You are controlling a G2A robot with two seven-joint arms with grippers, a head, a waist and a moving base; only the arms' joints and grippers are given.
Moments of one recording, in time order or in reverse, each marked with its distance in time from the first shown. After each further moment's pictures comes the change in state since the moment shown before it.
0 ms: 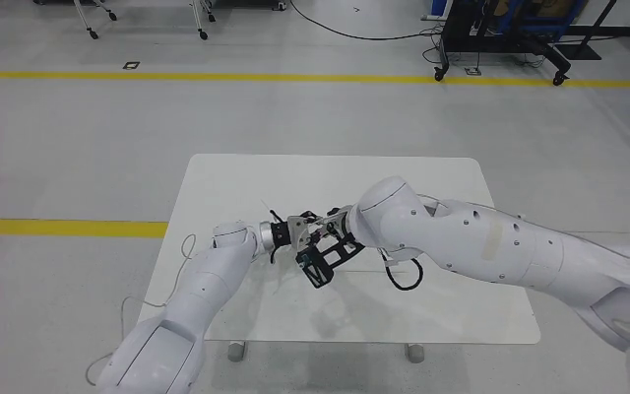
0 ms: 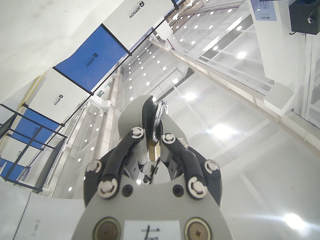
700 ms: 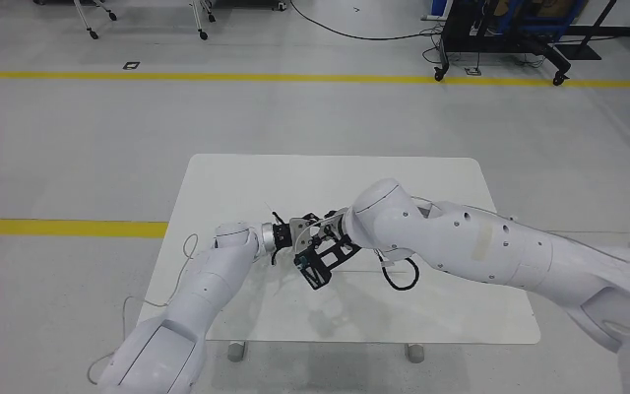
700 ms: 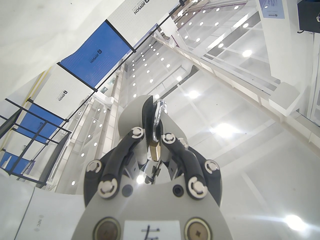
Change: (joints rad) left arm -0.002 -0.006 0.004 0.006 0.015 0.002 -0.022; right arm -0.027 -0.027 0.000 0.038 -0.034 -0.019 -0.019
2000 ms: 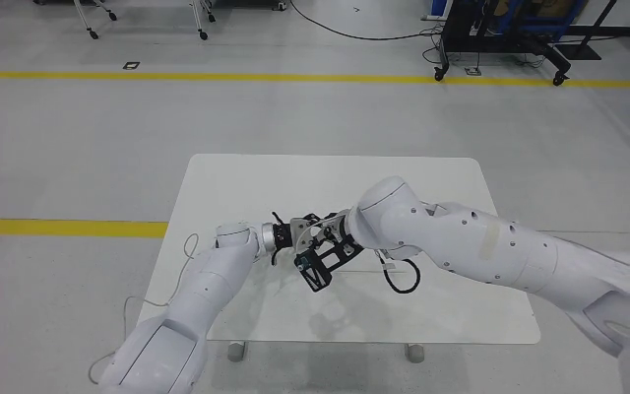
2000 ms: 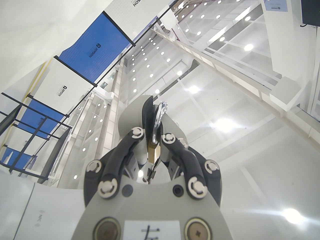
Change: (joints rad) left arm -0.003 -0.005 -0.005 0.005 0.012 -0.003 -0.043; right arm -0.032 0.017 0.051 -0.017 0.037 -0.018 -0.018
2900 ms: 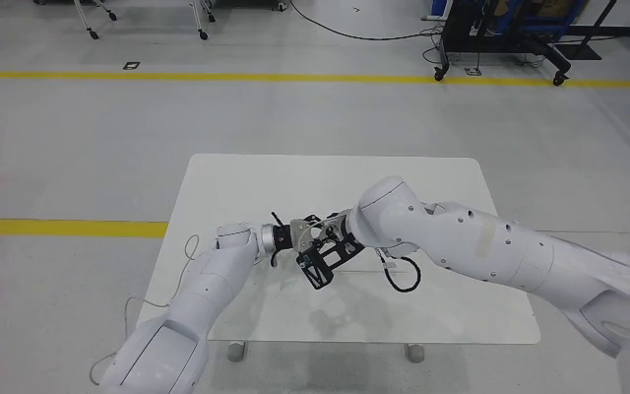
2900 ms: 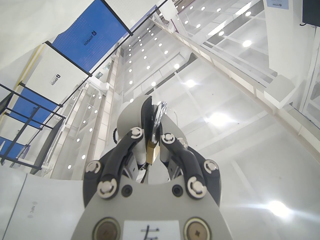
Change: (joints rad) left arm 0.003 -0.004 -0.006 0.005 -0.021 0.051 -0.055; right arm -0.009 -0.005 -0.006 0.040 -0.007 -0.014 -0.015
